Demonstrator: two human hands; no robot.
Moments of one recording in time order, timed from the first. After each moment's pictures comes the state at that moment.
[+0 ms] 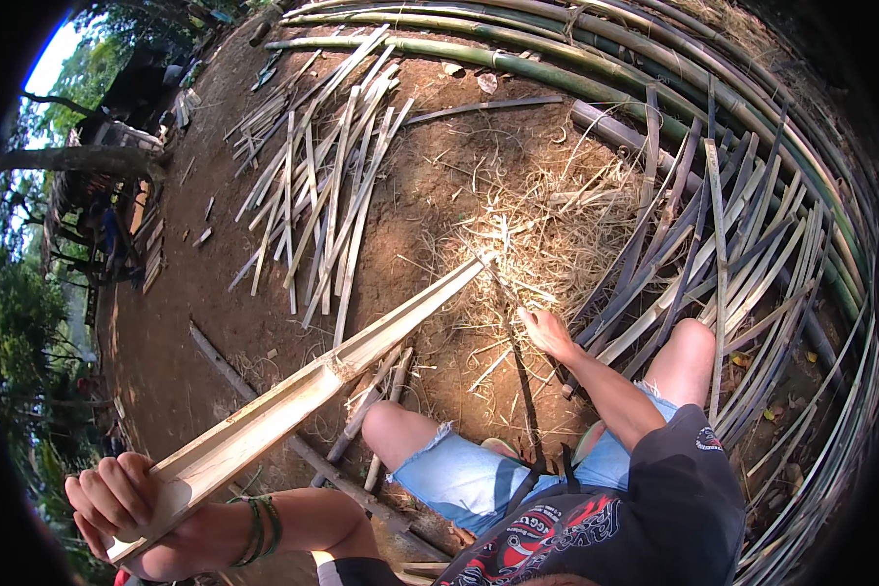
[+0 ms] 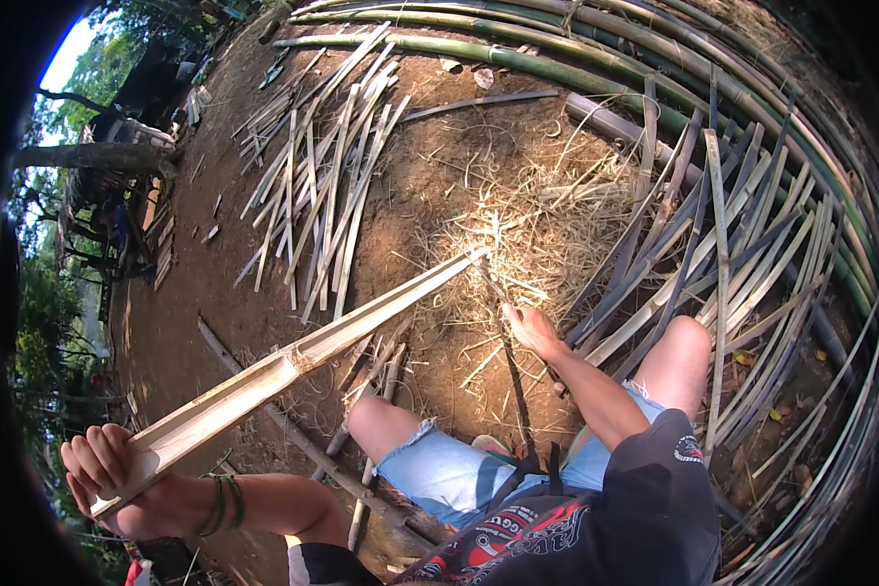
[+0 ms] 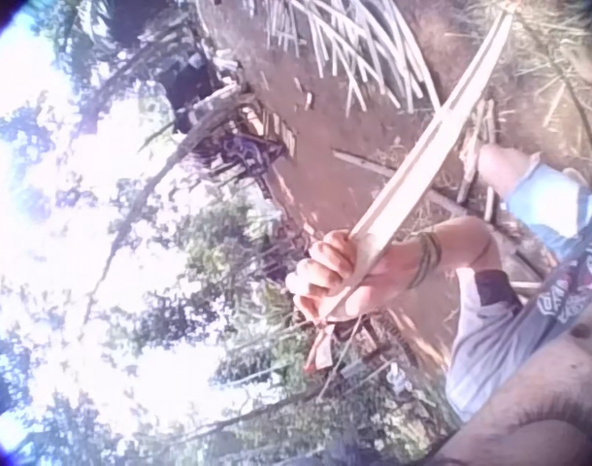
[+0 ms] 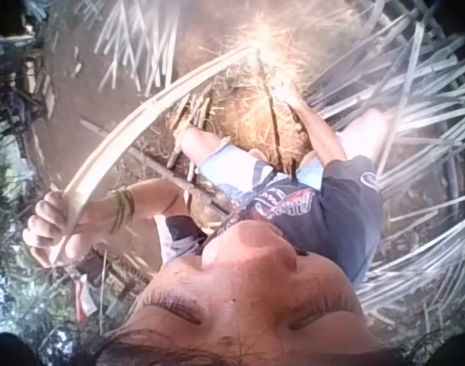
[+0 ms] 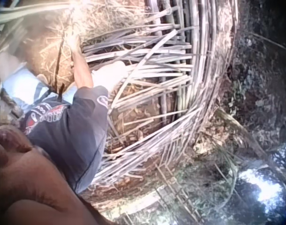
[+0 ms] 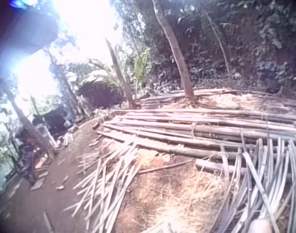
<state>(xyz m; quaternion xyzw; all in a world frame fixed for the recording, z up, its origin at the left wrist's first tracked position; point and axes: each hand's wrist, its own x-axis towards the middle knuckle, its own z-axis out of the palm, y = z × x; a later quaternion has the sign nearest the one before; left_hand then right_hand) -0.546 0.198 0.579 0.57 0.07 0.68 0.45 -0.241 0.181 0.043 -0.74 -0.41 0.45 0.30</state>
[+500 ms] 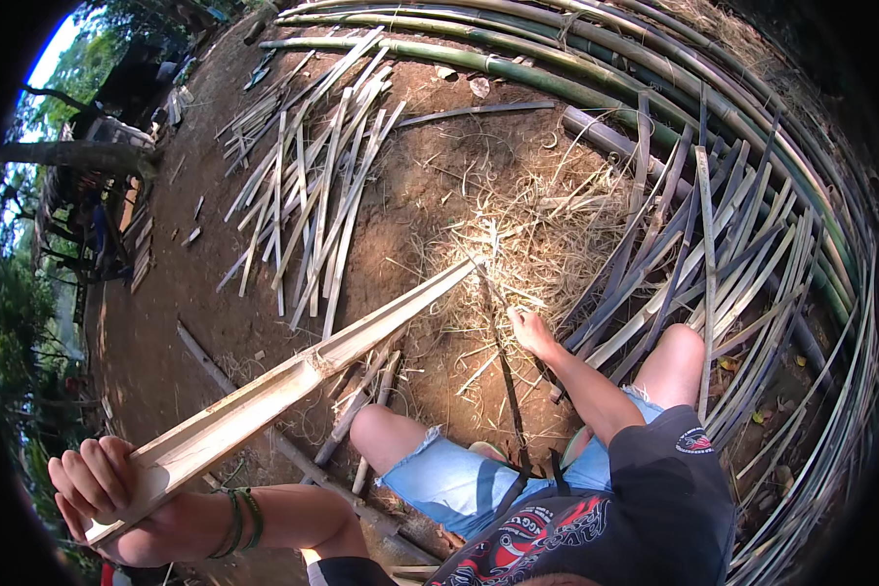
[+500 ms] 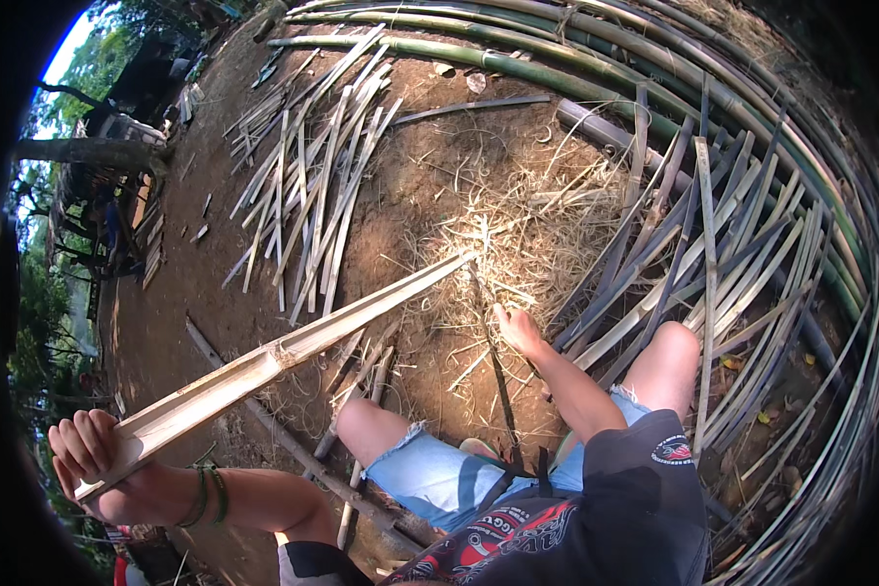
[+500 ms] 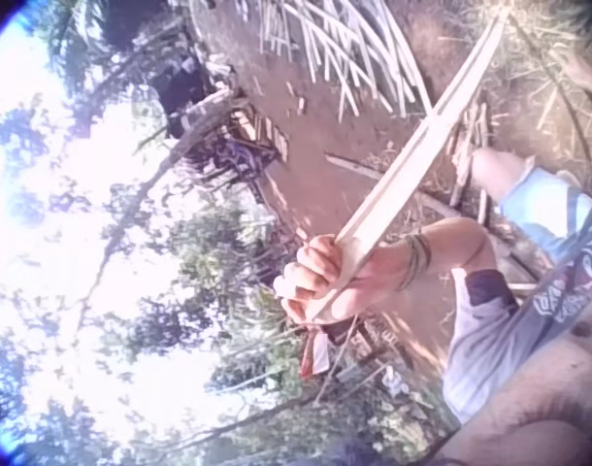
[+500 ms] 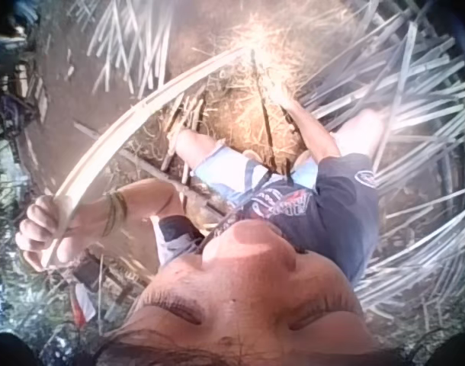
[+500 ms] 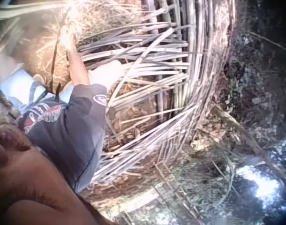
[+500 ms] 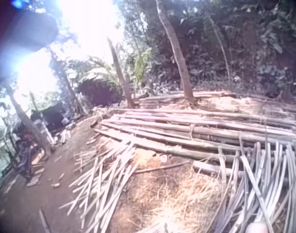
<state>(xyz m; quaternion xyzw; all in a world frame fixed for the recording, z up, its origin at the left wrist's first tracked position) -0.551 0.215 0.579 0.57 0.04 0.66 0.49 -0.233 0.194 0.015 -0.76 -0.41 0.44 0.26</state>
